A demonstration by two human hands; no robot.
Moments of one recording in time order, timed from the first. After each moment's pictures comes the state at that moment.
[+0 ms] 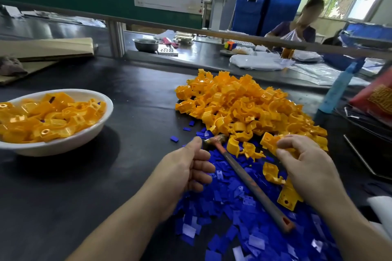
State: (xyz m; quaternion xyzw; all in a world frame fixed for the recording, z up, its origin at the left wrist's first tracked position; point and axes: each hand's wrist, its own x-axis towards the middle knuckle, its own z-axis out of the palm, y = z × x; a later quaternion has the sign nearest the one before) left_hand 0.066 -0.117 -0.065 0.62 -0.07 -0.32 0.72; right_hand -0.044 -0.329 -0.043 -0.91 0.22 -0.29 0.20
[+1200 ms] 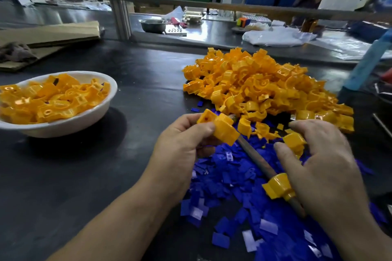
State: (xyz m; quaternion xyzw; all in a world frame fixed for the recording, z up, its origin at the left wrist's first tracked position) left_hand 0.061 -0.116 -0.074 0.55 -0.17 -0.19 0.80; right_hand -0.061 -0.282 -0.050 -0.91 0.20 -0.33 0.15
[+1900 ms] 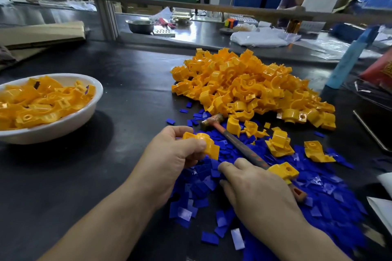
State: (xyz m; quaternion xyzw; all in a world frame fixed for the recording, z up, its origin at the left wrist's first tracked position) left_hand 0.063 -0.117 -0.078 0.63 -0.09 -0.23 0.74; right_hand -0.050 -0.250 -0.086 -0.99 0.04 -0.10 0.02
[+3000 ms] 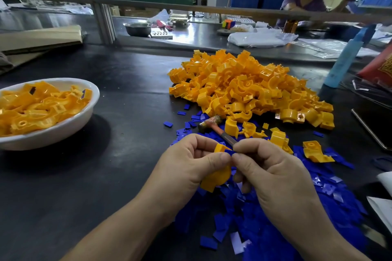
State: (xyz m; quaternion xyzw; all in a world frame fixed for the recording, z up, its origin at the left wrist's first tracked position) left_hand 0.047 -0.121 -0.080 0.66 -0.21 -0.27 0.67; right_hand -0.058 -0.256 -0.059 -0.81 0.10 -0.22 0.53
